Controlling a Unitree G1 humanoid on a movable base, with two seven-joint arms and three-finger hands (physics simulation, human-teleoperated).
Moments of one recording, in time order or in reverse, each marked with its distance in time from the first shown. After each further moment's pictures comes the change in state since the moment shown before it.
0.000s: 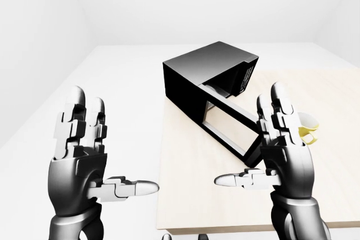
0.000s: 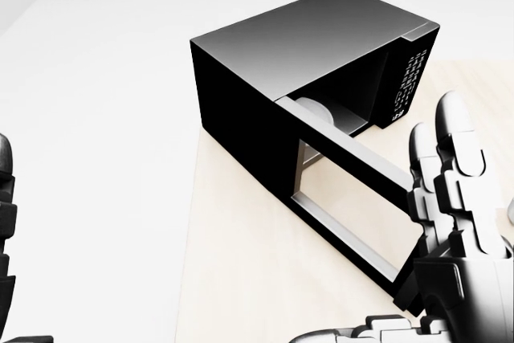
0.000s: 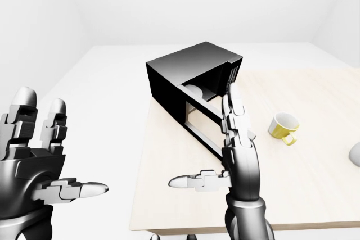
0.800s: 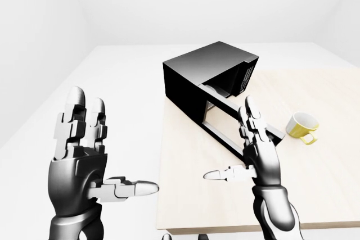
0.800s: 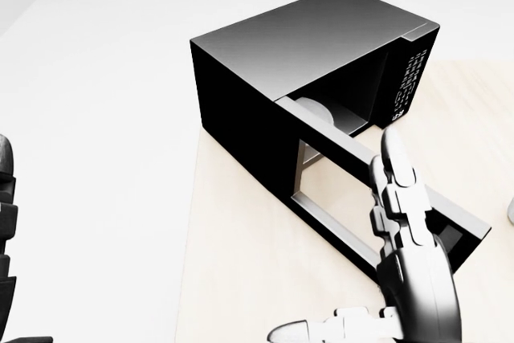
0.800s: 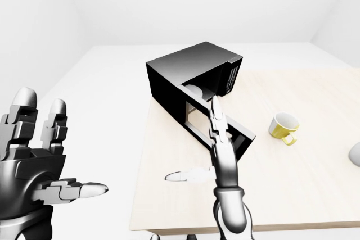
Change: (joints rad) left arm 0.003 0.000 0.000 0.001 -0.011 0.000 0.001; right arm -0.036 -0.001 0.046 0.203 -0.028 0.000 -0.041
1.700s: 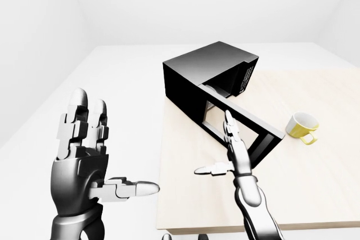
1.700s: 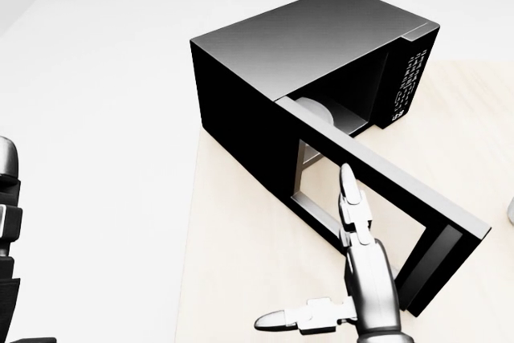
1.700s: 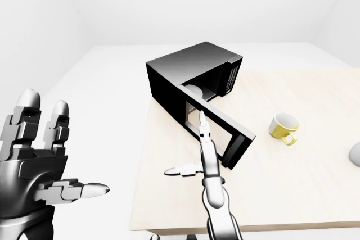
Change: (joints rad) left arm 0.007 0.002 -0.007 0.008 0.002 0.000 0.000; right arm -0.133 0.033 -0.006 0.456 -0.033 -0.089 -0.043
